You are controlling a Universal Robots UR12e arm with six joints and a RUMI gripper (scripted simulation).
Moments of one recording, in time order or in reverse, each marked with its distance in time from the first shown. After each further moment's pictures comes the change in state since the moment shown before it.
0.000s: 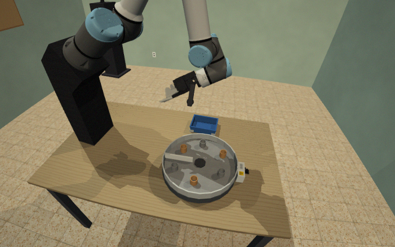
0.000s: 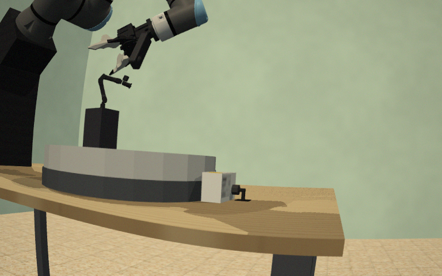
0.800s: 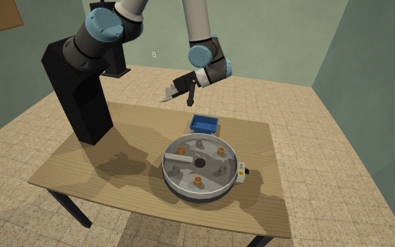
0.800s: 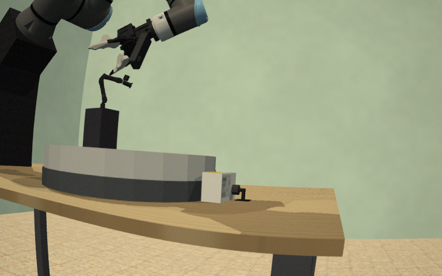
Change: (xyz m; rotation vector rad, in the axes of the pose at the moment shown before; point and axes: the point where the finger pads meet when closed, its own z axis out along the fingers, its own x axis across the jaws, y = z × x) arm 0.000 0.000 0.000 0.001 -0.001 0.001
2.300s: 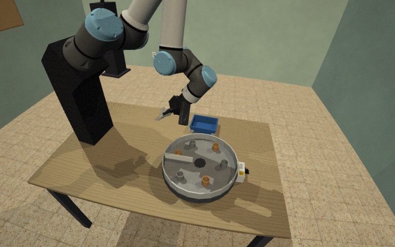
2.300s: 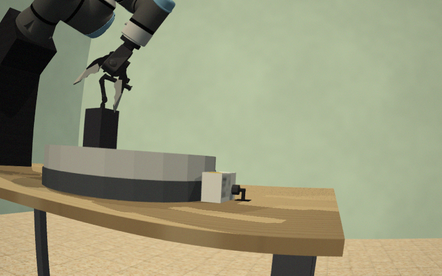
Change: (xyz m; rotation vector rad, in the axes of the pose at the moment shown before) arm -0.004 -0.127 0.041 0.258 -0.485 0.752
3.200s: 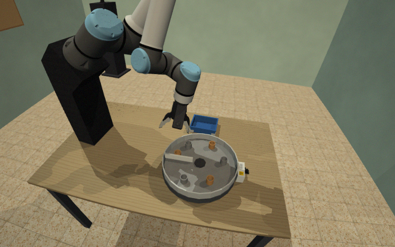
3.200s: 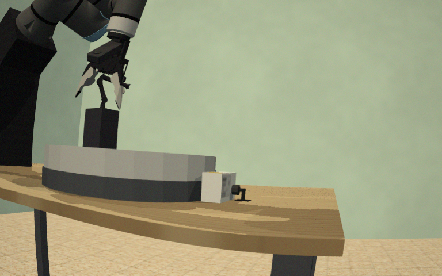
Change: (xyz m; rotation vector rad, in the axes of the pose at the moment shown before) arm -0.019 -0.059 -0.010 0.133 -0.361 0.391
